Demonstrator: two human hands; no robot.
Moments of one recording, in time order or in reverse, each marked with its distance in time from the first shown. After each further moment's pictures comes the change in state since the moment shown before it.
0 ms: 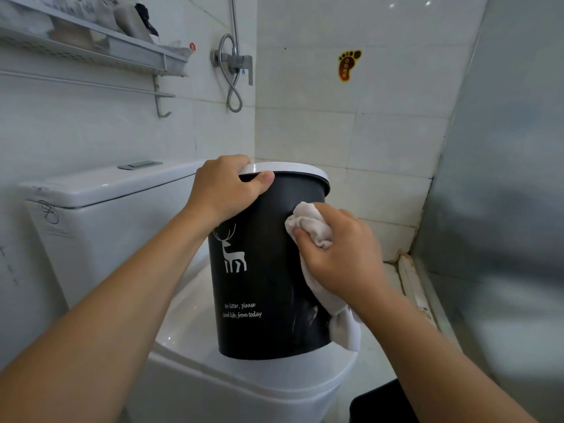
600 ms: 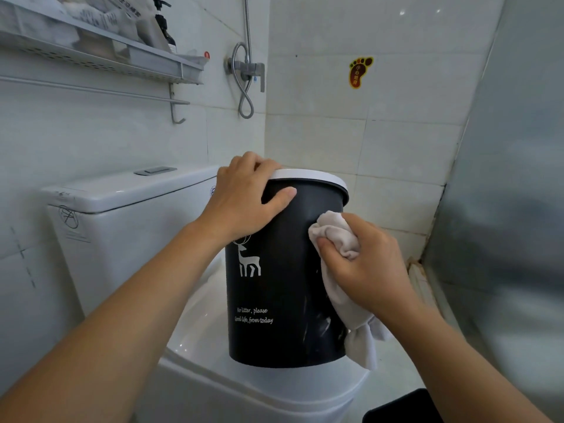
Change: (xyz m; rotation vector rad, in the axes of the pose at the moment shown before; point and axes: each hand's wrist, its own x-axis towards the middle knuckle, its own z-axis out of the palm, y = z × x) left_hand -0.004 -0.012 0.006 0.145 -0.041 0.232; right_hand 0.000 0.013 -0.004 0.085 -0.008 -0.011
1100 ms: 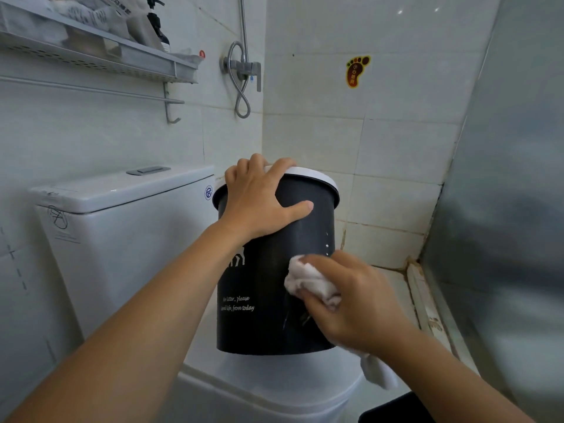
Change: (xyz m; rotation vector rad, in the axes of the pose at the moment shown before) left_hand 0.015 0.021 0.034 0.095 0.010 -0.113; right_hand -0.035 0.009 0.001 -0.174 -0.187 -0.275
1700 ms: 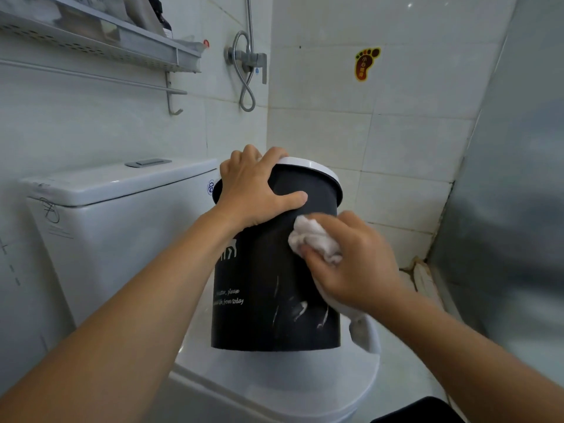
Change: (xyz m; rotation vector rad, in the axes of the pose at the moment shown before) left_hand 0.013 -0.027 0.006 -0.105 -0.045 -0.074; right_hand 0.048 0.013 0.014 0.020 0.113 0.019
